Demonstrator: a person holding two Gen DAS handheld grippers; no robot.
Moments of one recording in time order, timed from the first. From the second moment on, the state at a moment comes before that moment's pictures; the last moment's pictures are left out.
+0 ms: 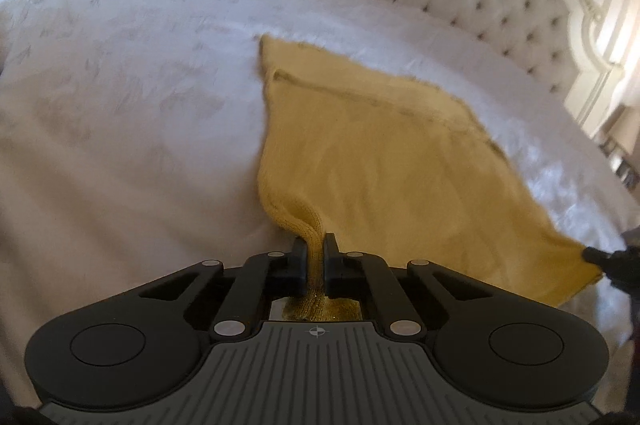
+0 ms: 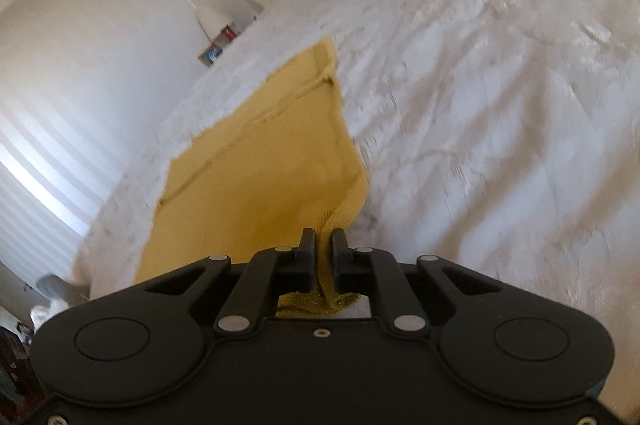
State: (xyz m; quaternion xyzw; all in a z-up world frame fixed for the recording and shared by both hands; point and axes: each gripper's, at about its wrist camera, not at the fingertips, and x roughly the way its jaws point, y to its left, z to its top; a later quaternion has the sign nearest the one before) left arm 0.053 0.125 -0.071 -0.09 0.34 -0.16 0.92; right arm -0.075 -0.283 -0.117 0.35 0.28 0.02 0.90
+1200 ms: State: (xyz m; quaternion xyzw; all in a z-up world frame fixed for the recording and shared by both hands) left arm 0.147 0.146 -0.043 -0.09 0.30 -0.16 0.94; right arm 0.072 -0.274 -0.101 0.22 0.32 0.07 0.92
